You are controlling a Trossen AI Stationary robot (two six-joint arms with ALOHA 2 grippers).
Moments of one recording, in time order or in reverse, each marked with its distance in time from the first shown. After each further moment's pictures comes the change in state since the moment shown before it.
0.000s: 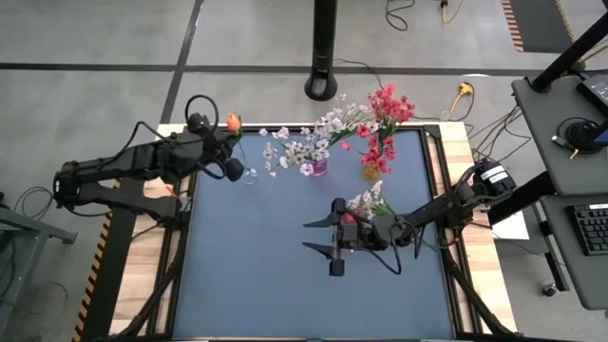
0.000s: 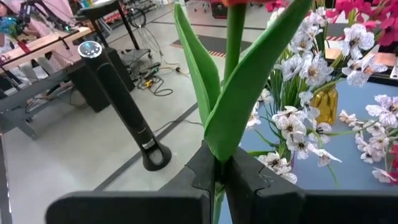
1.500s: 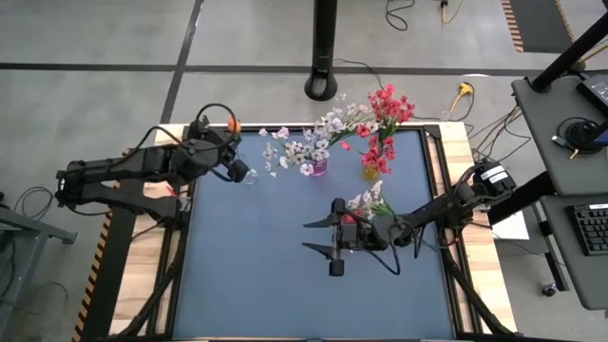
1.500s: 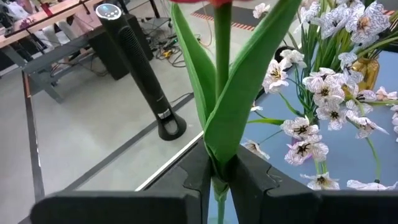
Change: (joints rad) left arm -0.001 0.038 -0.045 -0.095 -0.085 -0.154; right arm 0.000 0.001 0.000 -0.011 0.000 -0.006
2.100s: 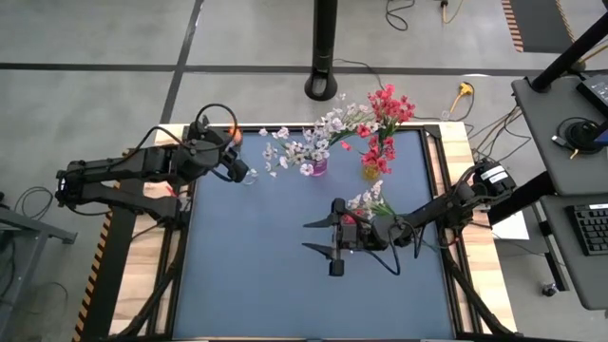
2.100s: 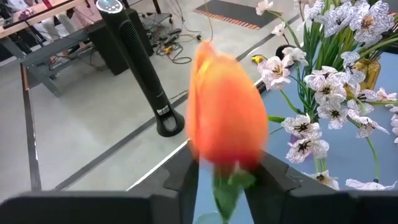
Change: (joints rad) left arm 0.000 0.000 0.000 -0.018 0.000 -0.040; right arm 0.000 0.000 0.000 -0.001 0.000 -0.012
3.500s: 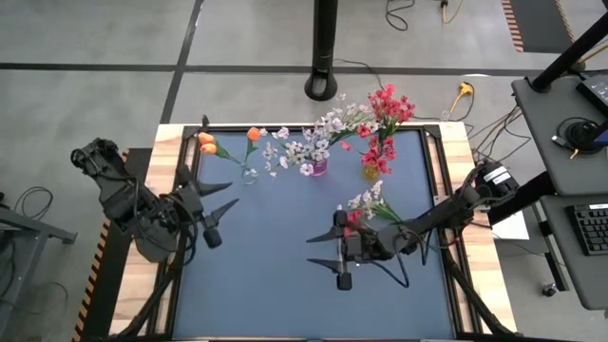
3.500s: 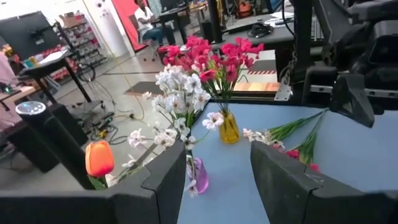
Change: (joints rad) left arm -0.849 0.131 0.231 -0.194 -0.461 -0.224; right arm 0.075 -0.018 0.016 -0.086 0.000 0.036
